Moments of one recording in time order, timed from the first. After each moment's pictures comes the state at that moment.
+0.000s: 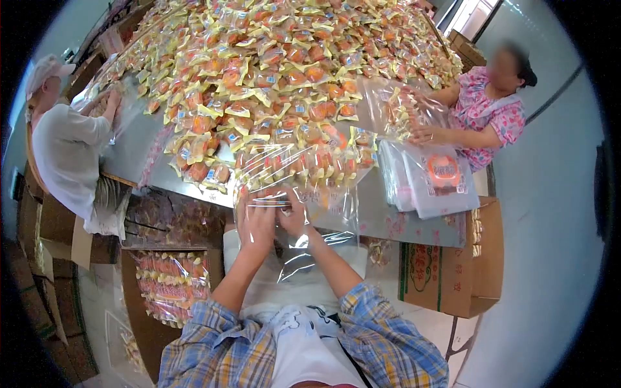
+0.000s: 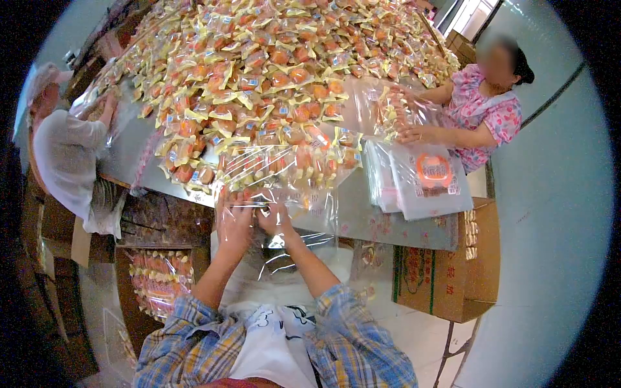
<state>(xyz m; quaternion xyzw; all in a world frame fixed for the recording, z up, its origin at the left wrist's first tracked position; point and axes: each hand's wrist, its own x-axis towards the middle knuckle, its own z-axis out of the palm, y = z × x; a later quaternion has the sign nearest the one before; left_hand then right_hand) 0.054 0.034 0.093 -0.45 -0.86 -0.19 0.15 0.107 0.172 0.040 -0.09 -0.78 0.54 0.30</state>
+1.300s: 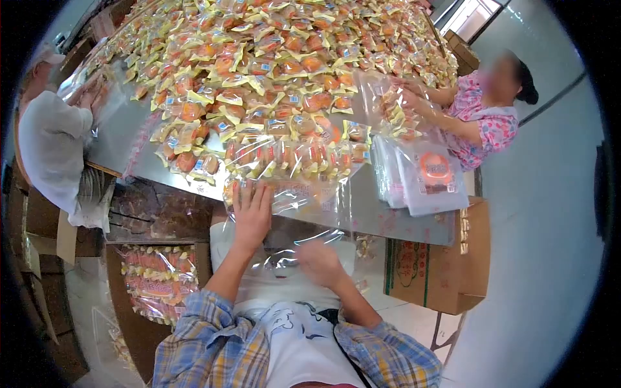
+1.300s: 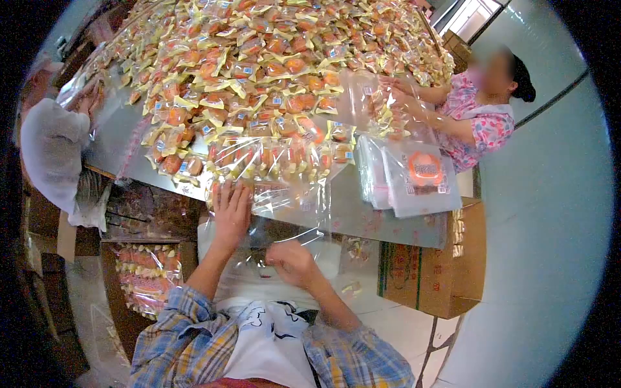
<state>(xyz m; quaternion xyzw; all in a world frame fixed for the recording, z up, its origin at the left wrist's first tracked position) 0.049 0.048 0.051 -0.45 -0.84 -0.22 0.21 0.259 0.163 0.085 0.05 -0.88 0.38 0.28</state>
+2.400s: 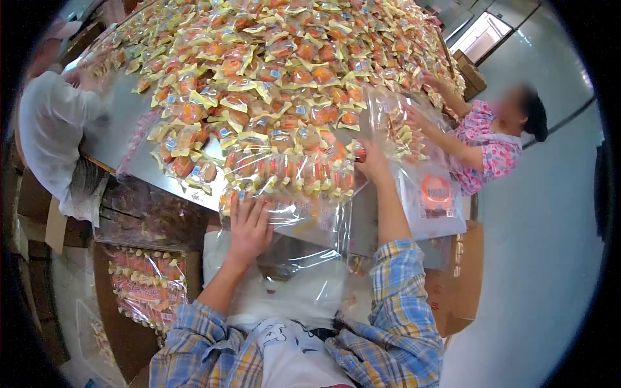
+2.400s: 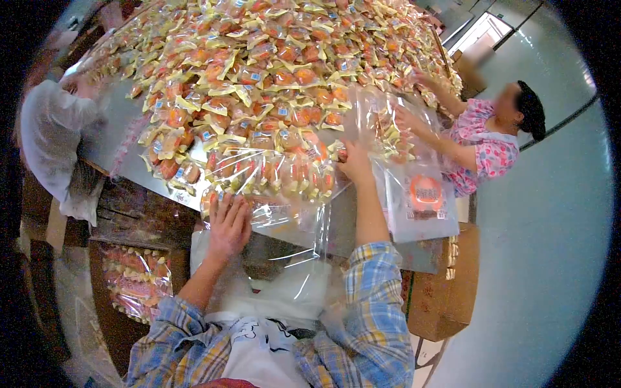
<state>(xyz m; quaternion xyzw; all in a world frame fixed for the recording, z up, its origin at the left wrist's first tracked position) 0.047 0.053 0.045 -0.46 -0.81 -0.29 0.23 0.106 0.499 0.085 -0.18 -0.97 0.04 0.16</state>
